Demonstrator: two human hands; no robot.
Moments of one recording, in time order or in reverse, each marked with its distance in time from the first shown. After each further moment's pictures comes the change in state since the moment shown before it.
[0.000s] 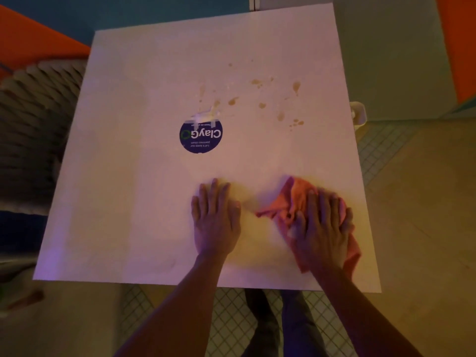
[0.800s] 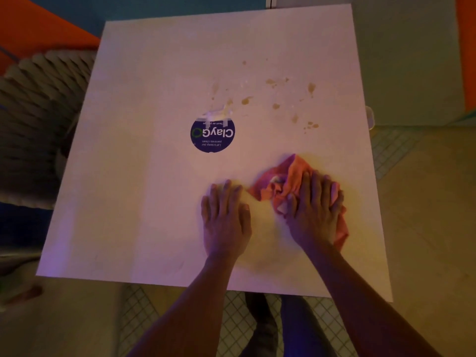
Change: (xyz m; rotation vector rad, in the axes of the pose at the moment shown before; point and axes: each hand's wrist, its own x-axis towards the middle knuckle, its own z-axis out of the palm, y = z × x) left_hand -0.005 -0.006 -0.001 -0.040 0.005 0.009; right_hand 0.041 -0.049 0.015 -0.008 -0.034 -0.032
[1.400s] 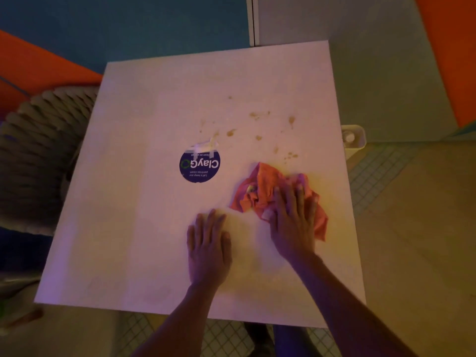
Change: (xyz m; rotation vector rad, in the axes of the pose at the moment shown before) left_hand -0.001 -0.003 -0.002 0.010 -0.004 -0.008; right_hand 0.040 0.005 -0.001 0.184 0.016 -0.193
